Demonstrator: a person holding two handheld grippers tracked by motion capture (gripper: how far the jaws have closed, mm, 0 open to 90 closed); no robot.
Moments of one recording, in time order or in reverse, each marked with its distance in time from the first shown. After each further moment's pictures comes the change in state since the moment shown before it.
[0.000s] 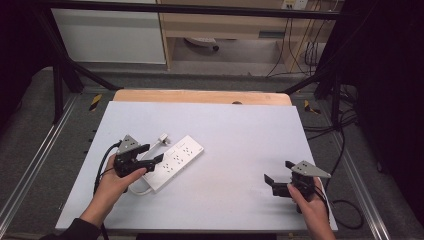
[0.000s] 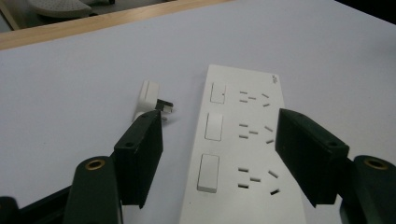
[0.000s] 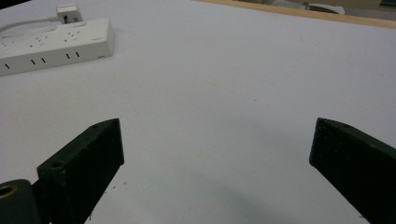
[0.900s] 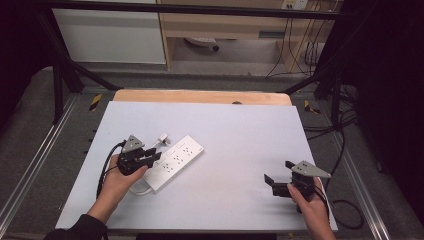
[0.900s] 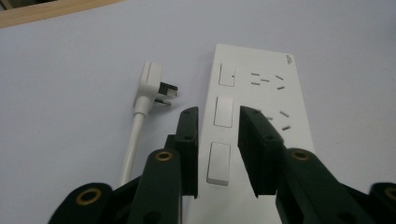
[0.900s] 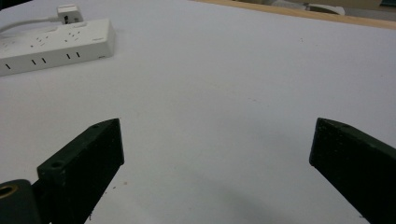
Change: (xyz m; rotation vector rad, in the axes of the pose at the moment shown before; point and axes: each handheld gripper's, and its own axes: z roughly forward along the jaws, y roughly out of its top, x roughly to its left) left arm 0.004 -0.004 0.014 0.068 0.008 0.012; right arm 0.000 0.000 0.000 -0.001 0.002 -0.003
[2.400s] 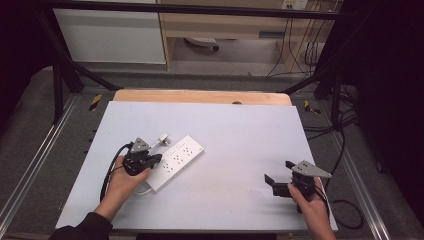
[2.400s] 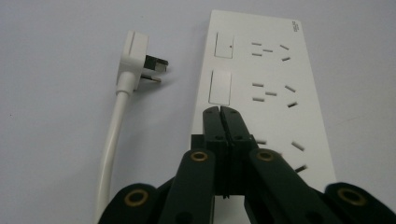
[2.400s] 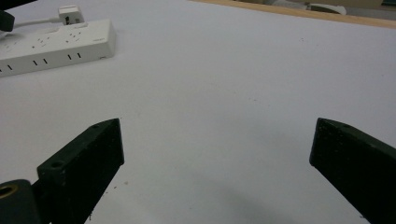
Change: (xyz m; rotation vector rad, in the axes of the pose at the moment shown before) left arm -0.003 -0.005 0.015 0.102 -0.007 0.023; right arm -0.001 0.000 -0.001 0.001 0.004 0.004
